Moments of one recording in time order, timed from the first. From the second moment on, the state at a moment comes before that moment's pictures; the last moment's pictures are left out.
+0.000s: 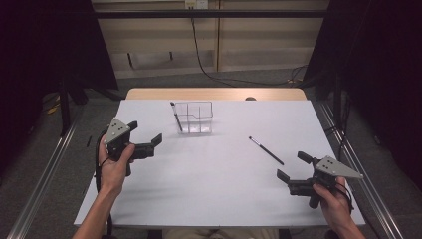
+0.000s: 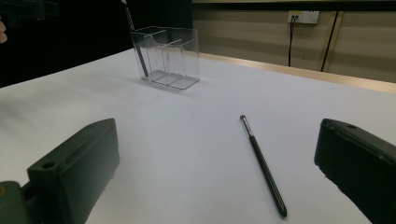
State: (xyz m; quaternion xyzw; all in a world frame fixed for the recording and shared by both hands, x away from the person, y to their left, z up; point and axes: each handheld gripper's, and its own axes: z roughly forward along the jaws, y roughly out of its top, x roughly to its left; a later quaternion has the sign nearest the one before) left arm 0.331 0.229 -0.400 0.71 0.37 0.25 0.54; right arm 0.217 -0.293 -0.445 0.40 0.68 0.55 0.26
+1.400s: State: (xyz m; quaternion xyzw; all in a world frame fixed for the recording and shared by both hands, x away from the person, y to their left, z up) left arm 0.244 0.252 -0.438 0.71 0.37 0.24 0.54; right arm 0.214 -0.298 -0.444 0.41 0.68 0.55 0.27
